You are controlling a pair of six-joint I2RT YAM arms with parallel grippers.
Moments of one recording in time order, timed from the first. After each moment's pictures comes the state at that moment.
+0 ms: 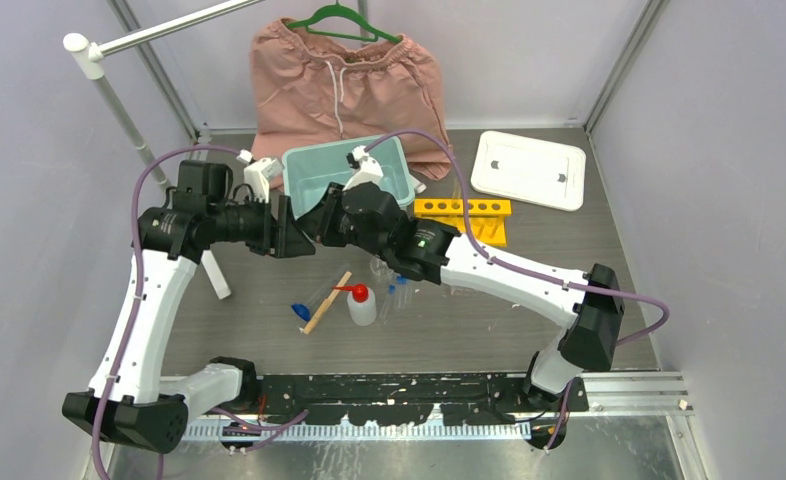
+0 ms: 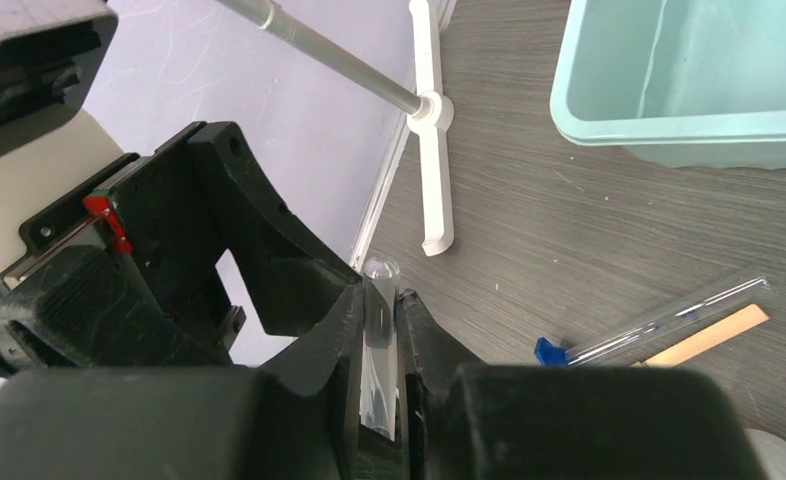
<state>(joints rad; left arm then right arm) -0.17 1.10 1.35 -1.09 0.69 -0.07 1.10 1.60 1.50 -0.18 0.25 0.92</state>
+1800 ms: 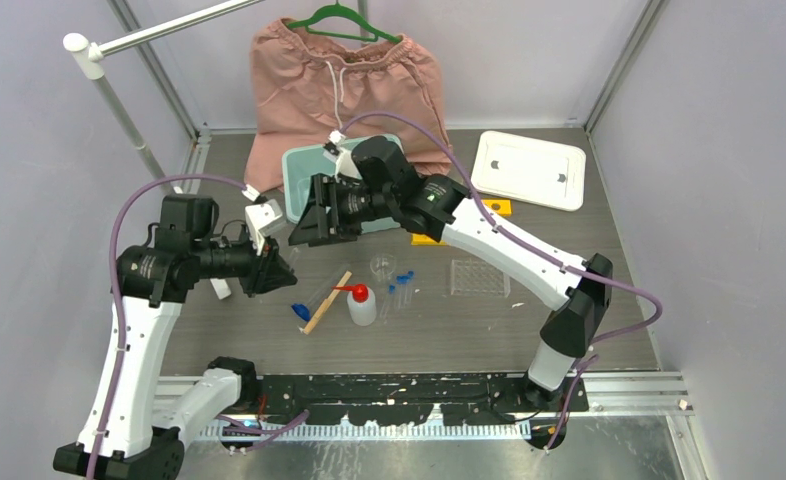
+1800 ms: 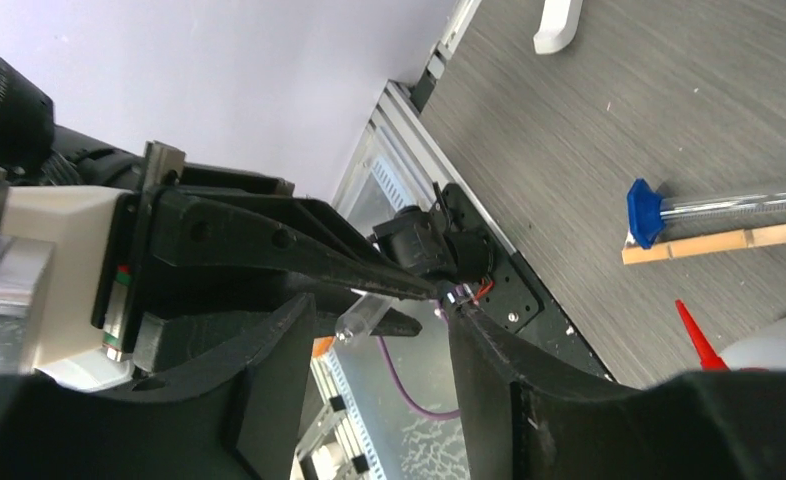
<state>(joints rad) -0.17 0.91 1.27 -1.24 0.79 0.48 0.94 1.70 1.77 -0.52 -0.47 0.86</state>
